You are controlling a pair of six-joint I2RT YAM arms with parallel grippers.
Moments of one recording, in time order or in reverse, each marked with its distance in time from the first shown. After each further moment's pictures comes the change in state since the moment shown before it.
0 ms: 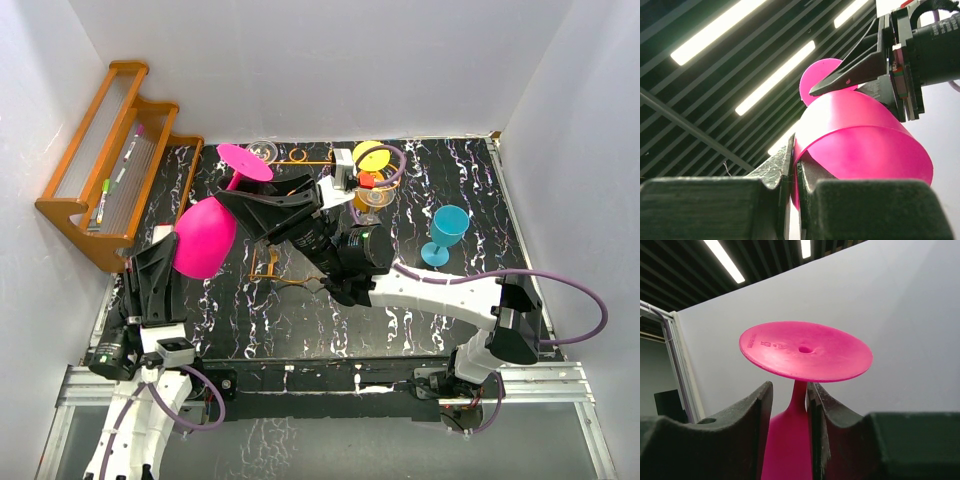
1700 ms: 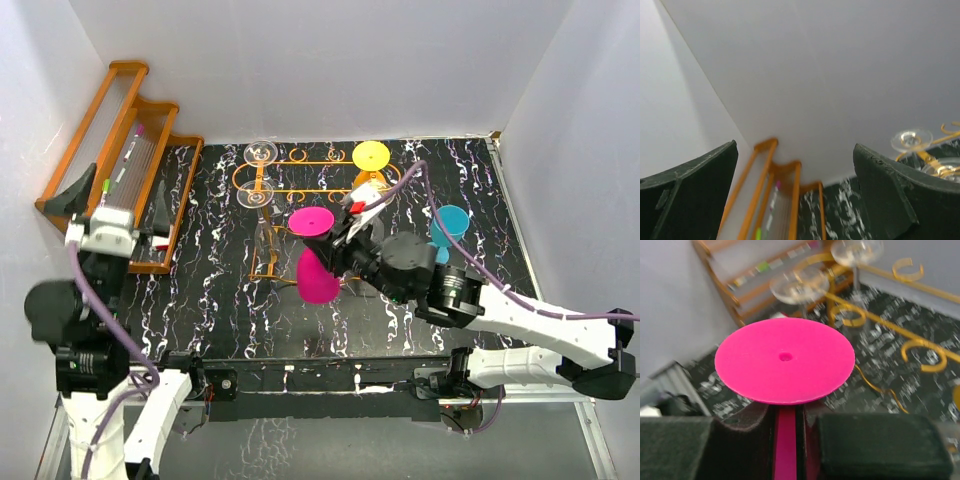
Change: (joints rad) left arm 0.013 0.026 0.606 -1.418 -0.533 -0.068; right arm 0.002 -0.527 -0.197 -1.251 0.347 -0.337
